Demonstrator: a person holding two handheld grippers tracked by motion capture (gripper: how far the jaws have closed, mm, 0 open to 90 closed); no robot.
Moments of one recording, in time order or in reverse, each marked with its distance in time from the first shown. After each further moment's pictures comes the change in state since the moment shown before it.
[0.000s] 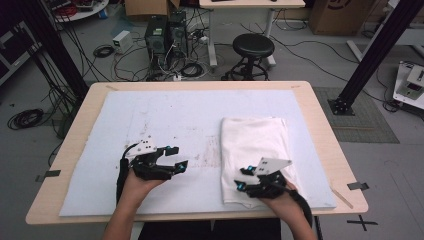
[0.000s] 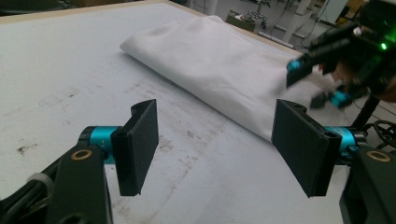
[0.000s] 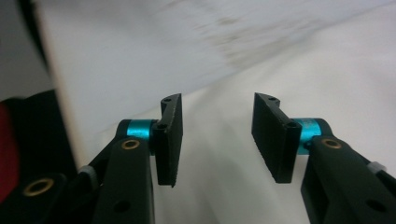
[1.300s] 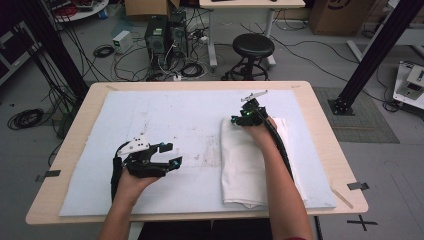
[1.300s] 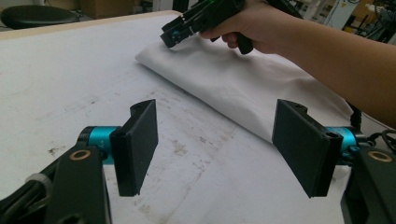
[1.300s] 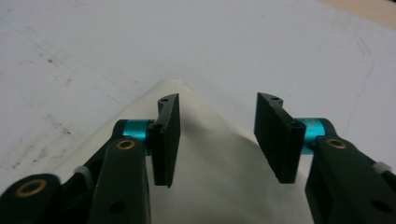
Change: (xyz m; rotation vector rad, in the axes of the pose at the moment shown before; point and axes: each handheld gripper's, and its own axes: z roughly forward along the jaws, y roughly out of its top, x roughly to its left) left arm 0.008 0.004 -0.014 -0.037 0.029 -0.003; right arm -0.154 0.093 0.112 0.139 -0.239 0.206
